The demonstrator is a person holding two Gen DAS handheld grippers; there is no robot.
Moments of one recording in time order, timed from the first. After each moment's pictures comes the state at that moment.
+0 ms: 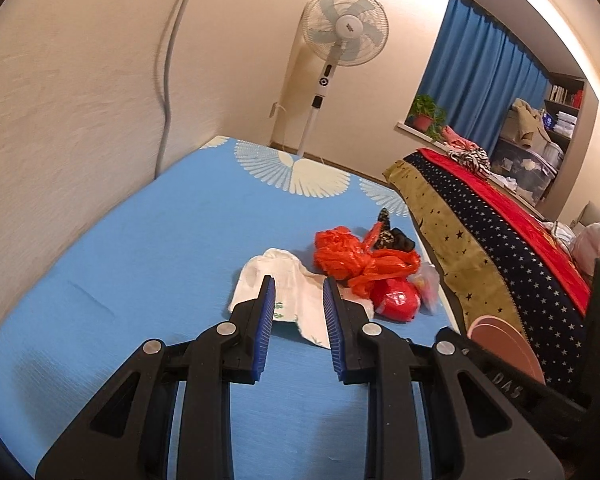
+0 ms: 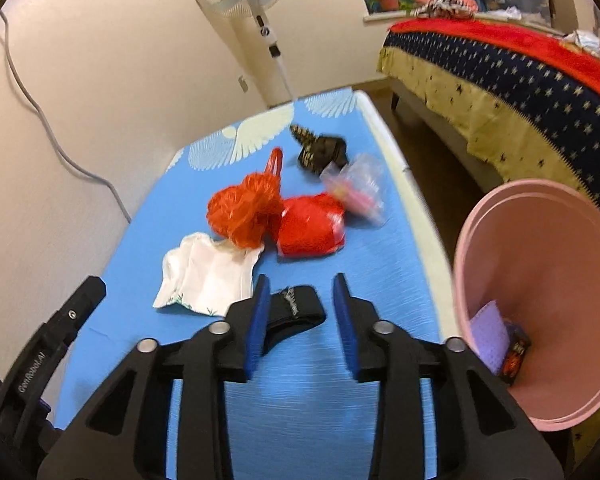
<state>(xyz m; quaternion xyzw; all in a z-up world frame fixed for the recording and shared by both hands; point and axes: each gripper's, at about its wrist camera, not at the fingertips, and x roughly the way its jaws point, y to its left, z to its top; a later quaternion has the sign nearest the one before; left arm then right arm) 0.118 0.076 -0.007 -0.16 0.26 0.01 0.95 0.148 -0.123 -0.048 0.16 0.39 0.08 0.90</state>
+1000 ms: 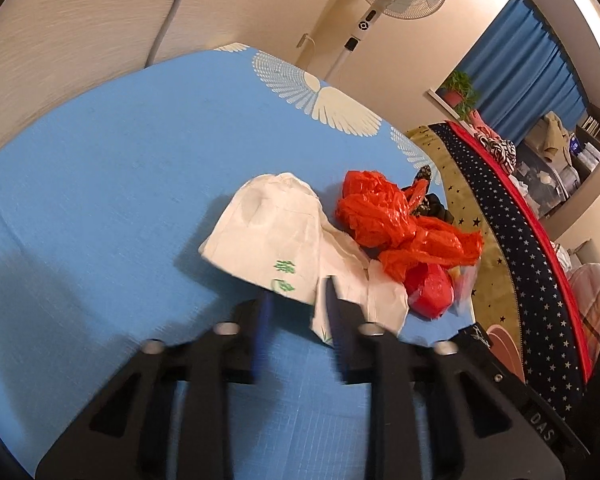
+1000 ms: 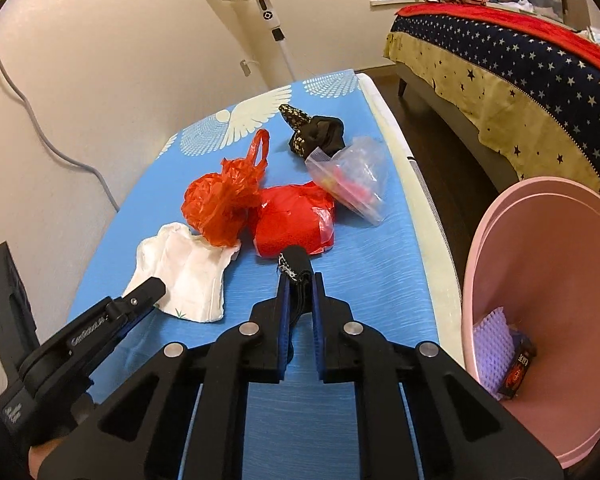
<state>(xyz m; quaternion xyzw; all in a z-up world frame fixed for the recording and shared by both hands) 0.183 0.081 -0.074 -0.26 0.36 0.00 0.89 0.170 -0.138 -0.062 0.15 0.40 0.09 0.90</state>
